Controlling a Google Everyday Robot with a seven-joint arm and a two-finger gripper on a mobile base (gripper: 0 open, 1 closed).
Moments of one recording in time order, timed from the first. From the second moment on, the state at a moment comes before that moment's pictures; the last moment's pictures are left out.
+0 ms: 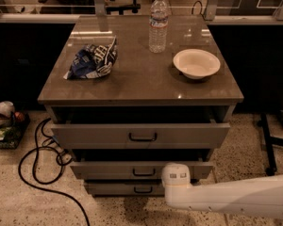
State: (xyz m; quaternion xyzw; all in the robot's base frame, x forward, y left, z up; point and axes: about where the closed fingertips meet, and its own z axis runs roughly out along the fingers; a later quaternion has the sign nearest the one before) arm 0.536 -0.125 0.414 -0.64 0.70 -0.22 0.21
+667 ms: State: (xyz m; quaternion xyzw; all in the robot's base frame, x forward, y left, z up) arm 0.551 -0.127 0.420 -0.64 0.70 -0.25 0.21
